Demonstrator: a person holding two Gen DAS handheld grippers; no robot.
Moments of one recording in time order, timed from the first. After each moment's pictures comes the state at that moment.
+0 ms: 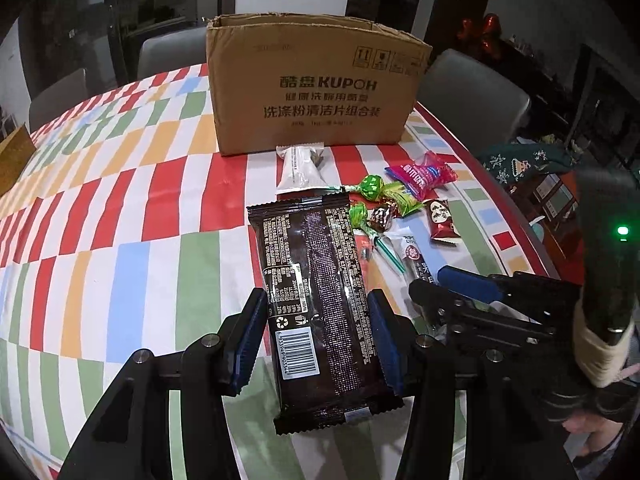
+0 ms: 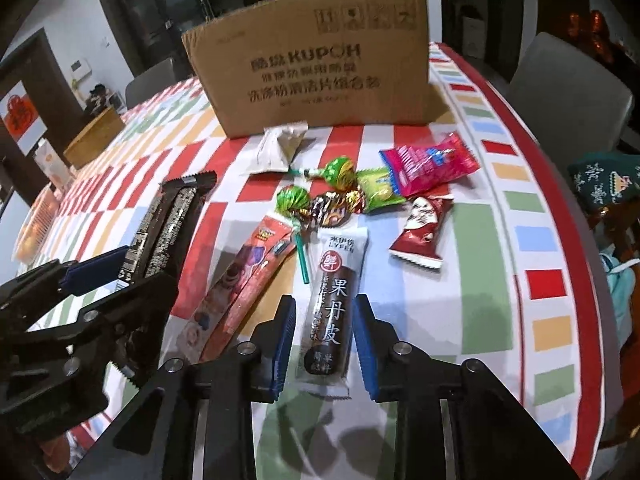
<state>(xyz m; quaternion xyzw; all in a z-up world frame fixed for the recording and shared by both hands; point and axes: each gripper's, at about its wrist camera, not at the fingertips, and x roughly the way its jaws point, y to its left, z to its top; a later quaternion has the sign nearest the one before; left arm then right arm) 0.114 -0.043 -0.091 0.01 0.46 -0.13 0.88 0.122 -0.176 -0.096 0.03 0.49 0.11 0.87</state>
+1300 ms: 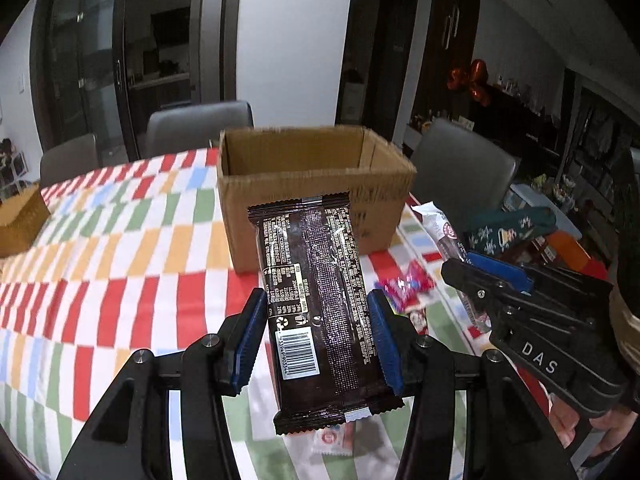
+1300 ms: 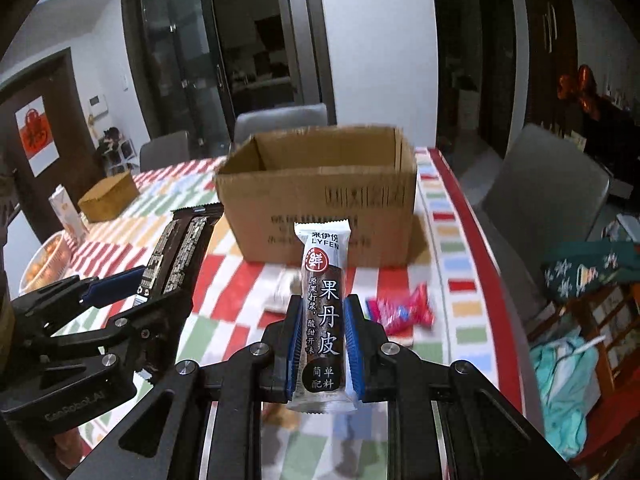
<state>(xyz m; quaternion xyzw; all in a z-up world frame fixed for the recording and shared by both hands) 0.141 -0.039 0.008 0.00 0.36 -0.13 0.93 0.133 -0.185 0.026 0.02 0.35 0.10 0.93</state>
